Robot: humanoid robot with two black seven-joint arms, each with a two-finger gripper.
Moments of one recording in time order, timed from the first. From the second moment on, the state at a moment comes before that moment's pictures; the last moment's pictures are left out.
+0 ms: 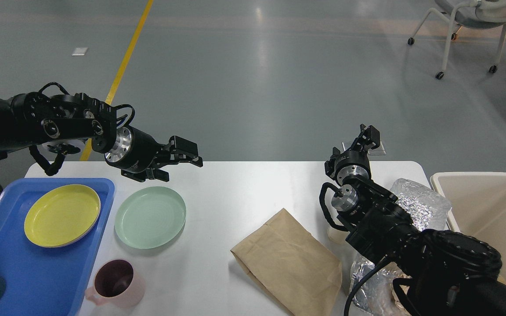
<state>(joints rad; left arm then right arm) -1.72 0.35 1.07 -1.05 0.00 -0.54 -0.26 0.90 0.21 0.35 0.10 0.49 -0.10 0.51</state>
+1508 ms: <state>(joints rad) -2.05 0.34 1.53 -1.68 0.47 -0.29 -0.13 0.90 0.21 0.35 0.10 0.49 -0.10 0.51</state>
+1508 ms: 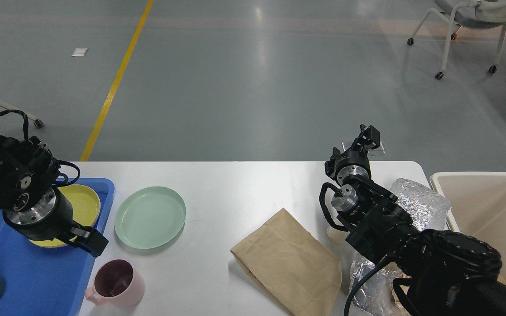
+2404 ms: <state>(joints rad) -1.76 0.27 1.45 -1.44 0.45 -0.33 -0.10 0.90 0.21 0.35 0.10 0.49 -0.10 0.51</state>
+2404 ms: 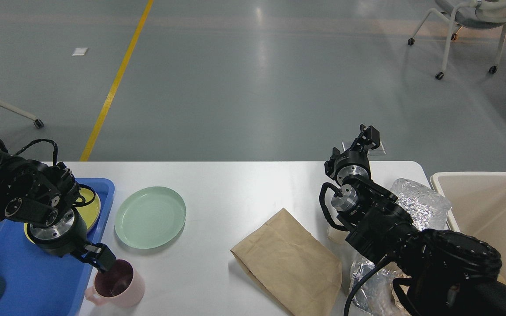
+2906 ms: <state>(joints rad) -1.58 0.21 1.34 -1.30 0.47 -0.31 -0.04 0.90 0.21 0.35 0.10 0.49 -0.10 0.51</state>
